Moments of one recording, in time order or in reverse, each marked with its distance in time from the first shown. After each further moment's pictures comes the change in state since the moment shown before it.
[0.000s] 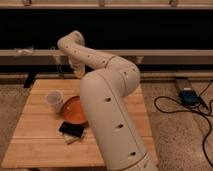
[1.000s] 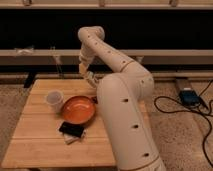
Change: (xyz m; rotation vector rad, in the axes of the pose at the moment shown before) arm 0.024 -0.019 -0.019 -0.169 -0.275 0.166
